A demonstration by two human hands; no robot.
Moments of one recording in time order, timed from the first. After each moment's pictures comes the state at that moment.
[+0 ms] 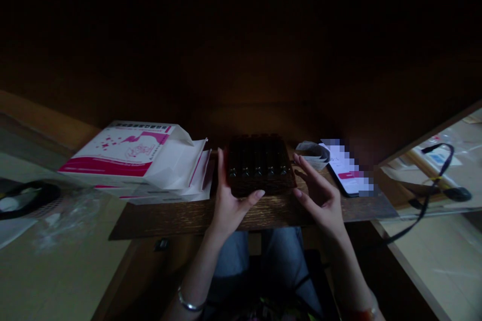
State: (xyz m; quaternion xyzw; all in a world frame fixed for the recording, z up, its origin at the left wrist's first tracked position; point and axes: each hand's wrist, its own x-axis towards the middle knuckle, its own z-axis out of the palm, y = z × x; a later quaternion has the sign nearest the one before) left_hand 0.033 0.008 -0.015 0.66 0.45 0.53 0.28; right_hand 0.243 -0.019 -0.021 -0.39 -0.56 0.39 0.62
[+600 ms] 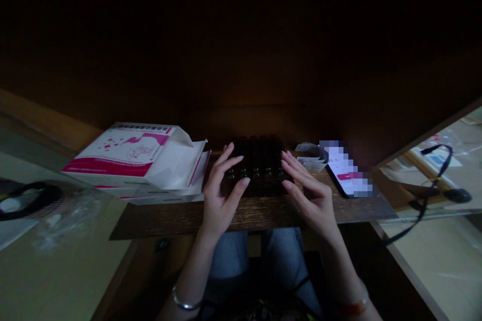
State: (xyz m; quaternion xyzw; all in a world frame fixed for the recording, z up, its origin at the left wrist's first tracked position) left_hand 0.022 0.012 0.008 0.70 0.39 0.57 0.19; right_hand 0.224 -0.010 0.004 -0.37 -0.65 0.29 0.59
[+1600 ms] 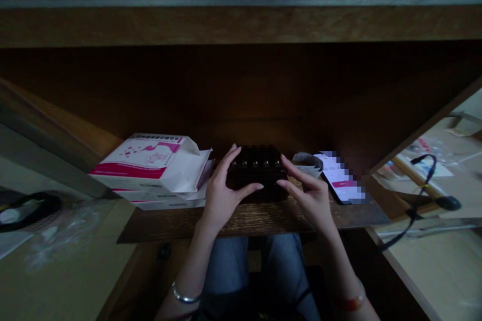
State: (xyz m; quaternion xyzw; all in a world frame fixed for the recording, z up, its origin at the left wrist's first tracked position) left_hand 0.022 0.023 0.028 0.72 0.44 0.51 0.16; right_hand 0.225 0.000 0.012 -0.41 -0.57 0.34 0.62
